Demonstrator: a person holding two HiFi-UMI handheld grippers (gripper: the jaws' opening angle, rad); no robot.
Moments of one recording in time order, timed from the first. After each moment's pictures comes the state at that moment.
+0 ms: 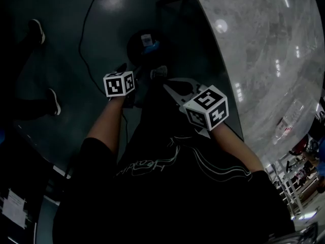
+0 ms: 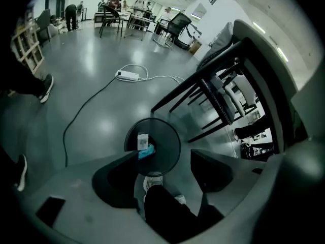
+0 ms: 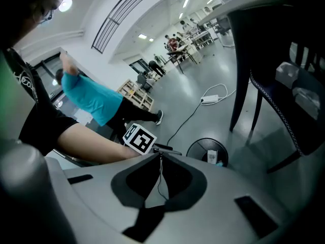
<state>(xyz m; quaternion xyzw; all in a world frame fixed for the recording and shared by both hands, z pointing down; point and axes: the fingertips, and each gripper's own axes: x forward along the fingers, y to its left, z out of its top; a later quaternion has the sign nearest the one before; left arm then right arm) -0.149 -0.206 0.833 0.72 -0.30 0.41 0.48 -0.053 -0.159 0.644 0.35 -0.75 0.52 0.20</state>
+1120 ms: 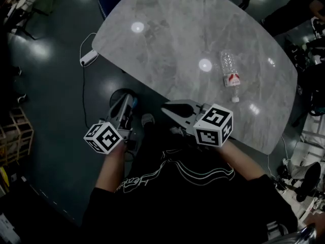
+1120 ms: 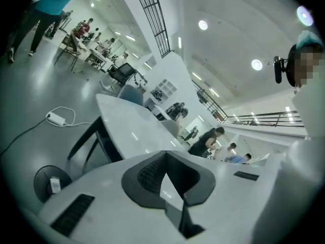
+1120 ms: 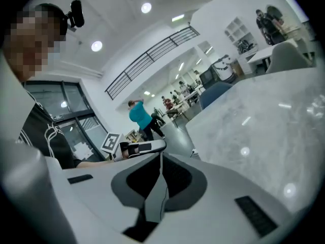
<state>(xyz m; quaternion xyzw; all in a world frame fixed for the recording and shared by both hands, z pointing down) 0.058 -0.120 0.436 0.89 -0.14 0.08 0.43 0.101 -0.012 0.395 0.52 -0.77 0.38 -0.02</state>
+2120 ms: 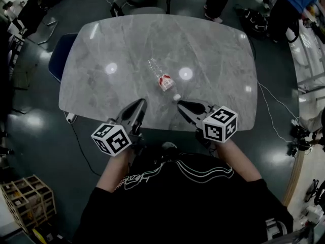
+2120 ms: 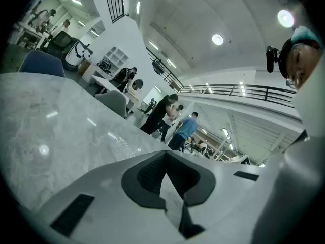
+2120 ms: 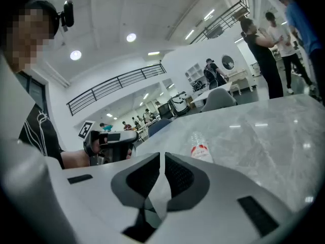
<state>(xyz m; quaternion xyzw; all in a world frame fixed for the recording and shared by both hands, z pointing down) 0.263 0.100 0.346 0.92 0.15 0.15 0.33 0.289 0.213 0.372 0.74 -0.59 0.30 -0.08</state>
